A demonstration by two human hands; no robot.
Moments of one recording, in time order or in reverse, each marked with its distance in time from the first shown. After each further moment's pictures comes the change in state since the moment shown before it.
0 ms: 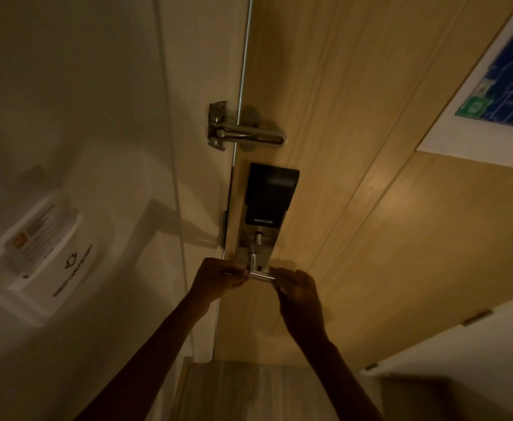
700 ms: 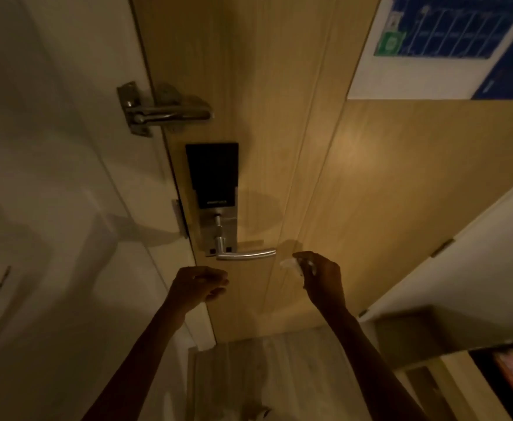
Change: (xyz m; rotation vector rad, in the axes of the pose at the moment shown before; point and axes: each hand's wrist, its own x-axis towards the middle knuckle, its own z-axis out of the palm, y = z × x) left_hand -0.028 -0.011 0.013 0.135 -0.074 -0.205; right_hand -0.045 0.070 -0.038 0.243 0.091 0.457
